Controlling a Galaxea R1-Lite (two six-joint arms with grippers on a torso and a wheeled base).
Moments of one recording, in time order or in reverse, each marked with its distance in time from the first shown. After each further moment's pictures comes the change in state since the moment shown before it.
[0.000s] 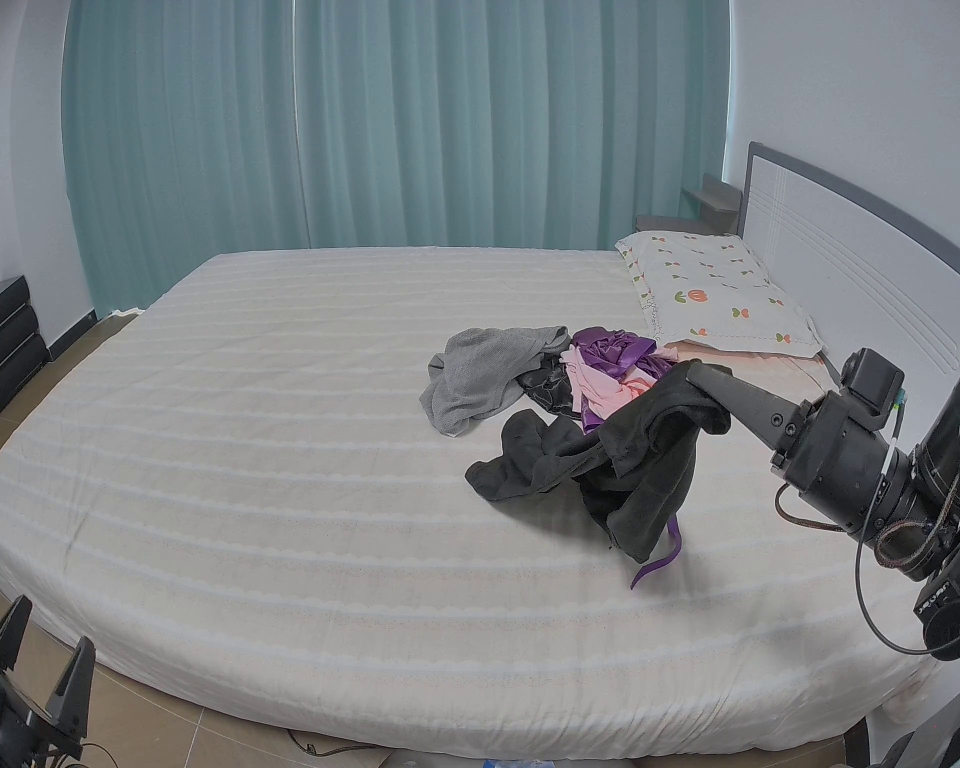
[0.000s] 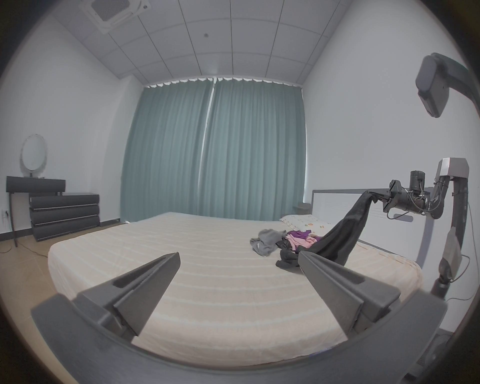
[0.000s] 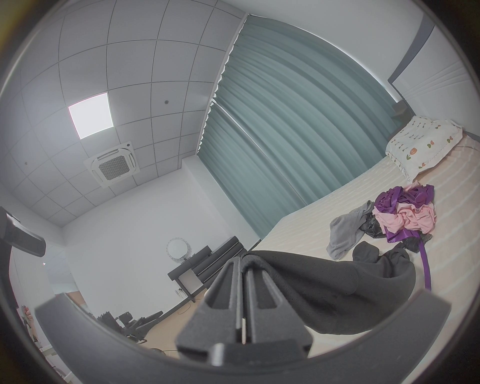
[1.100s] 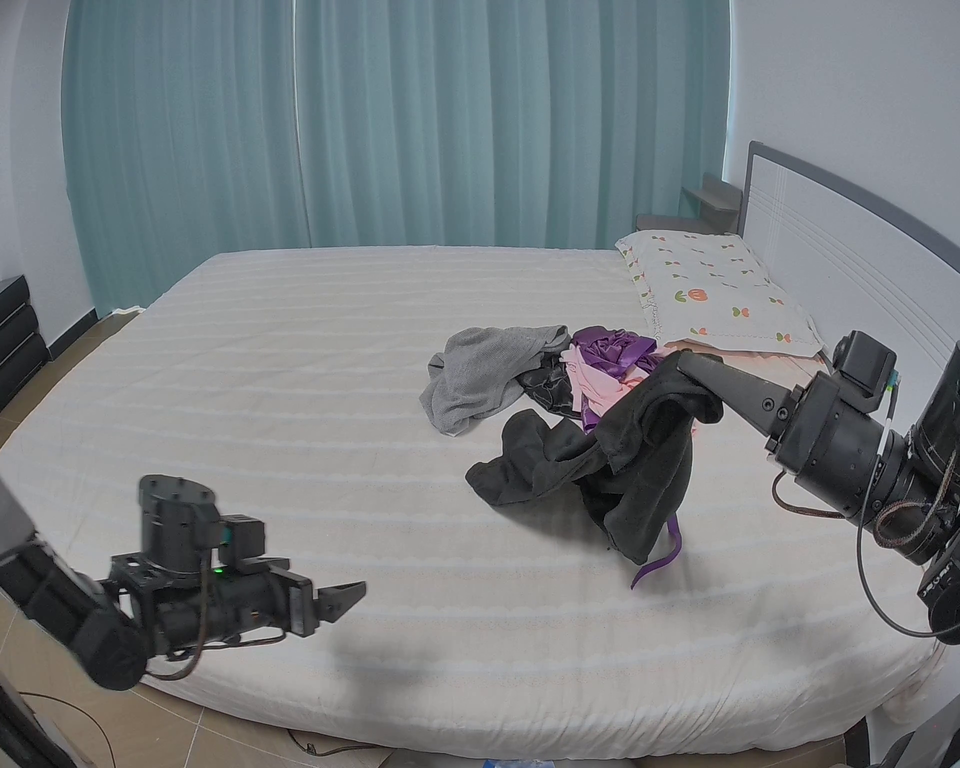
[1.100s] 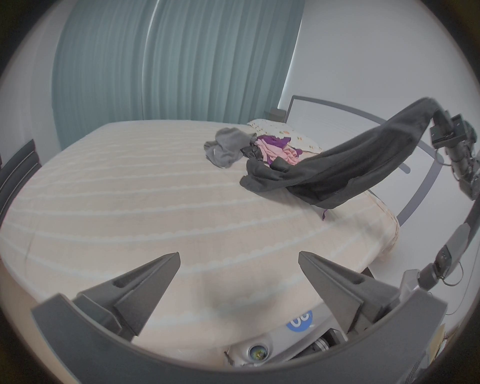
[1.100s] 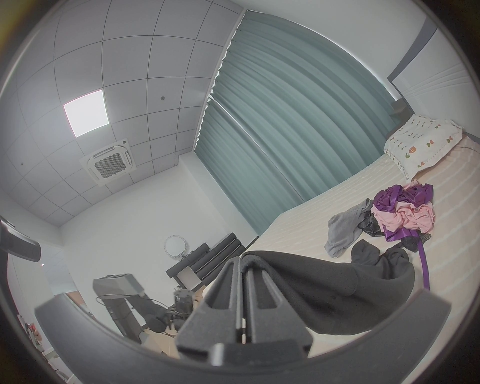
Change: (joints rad) left arm -0.354 1.579 -0.190 -0.736 -0.003 -0.067; right arm 0.000 -0.009 -0.073 0.116 0.001 -0.006
